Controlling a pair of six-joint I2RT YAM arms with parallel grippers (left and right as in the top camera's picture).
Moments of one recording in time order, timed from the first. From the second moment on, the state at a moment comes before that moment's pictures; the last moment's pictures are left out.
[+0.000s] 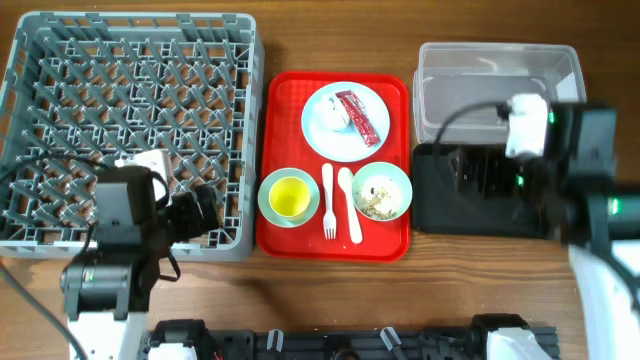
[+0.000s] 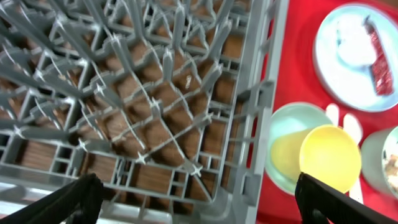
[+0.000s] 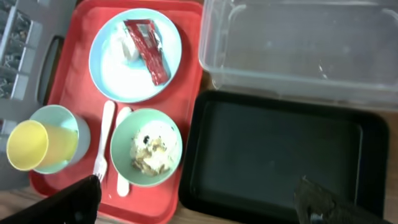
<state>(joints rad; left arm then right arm) 0.00 0.85 0.88 -0.99 0.03 -0.25 0.01 1.16 1.29 -1.12 -0.20 -0.01</state>
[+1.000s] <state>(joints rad) 0.00 0.88 0.89 -0.96 0.05 -0.25 0.40 1.87 1.89 -1.06 -0.08 -0.02</state>
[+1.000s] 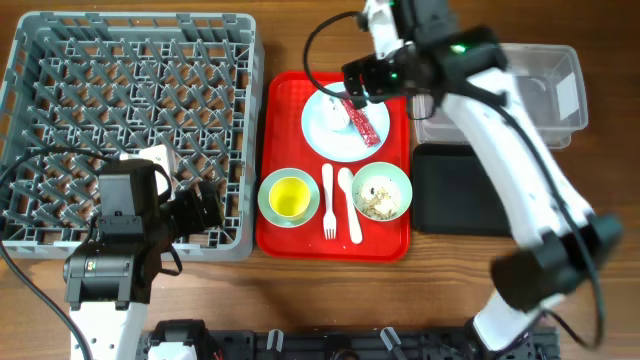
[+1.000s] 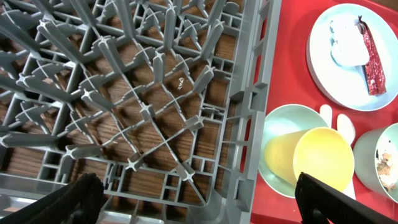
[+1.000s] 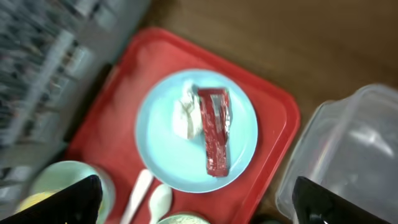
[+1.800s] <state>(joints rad) 0.00 0.88 0.89 -0.96 0.05 -0.25 0.40 2.22 1.73 -0.91 -0.06 0.02</state>
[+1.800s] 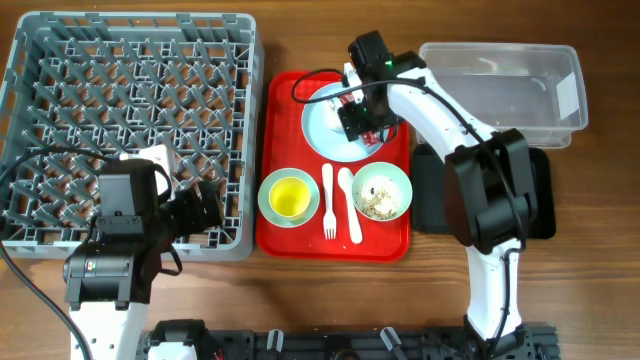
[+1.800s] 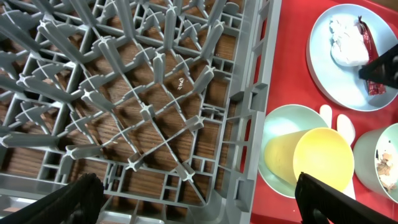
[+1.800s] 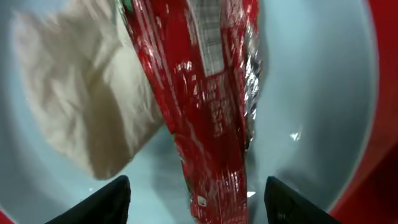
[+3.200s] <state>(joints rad) 0.00 0.88 0.89 -0.96 0.05 -0.25 0.01 1.85 1.66 -0.82 -0.05 0.65</state>
